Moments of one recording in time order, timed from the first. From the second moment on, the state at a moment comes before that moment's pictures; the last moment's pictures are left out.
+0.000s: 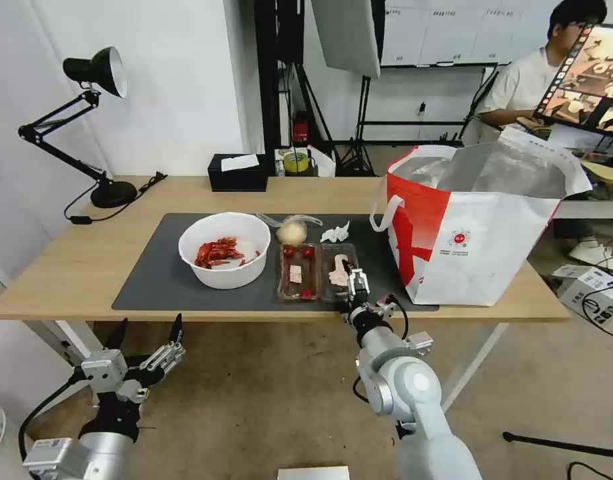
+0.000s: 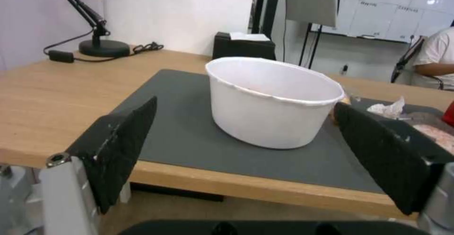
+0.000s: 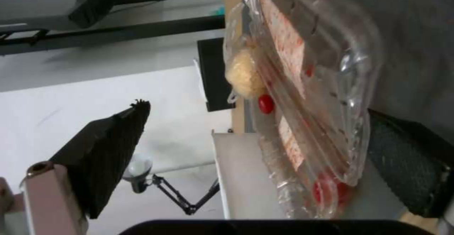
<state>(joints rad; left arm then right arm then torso) 1.88 -1.48 -0.76 -2.38 -0.35 0.00 0.06 -1.24 1.57 0.30 1.99 1.64 -0.03 0.42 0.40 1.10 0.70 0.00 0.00</state>
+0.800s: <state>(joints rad) 1.90 -1.47 -0.78 -2.40 -0.36 0.00 0.06 -1.20 1.56 0.25 2.08 1.61 -0.05 0.46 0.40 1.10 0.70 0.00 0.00</state>
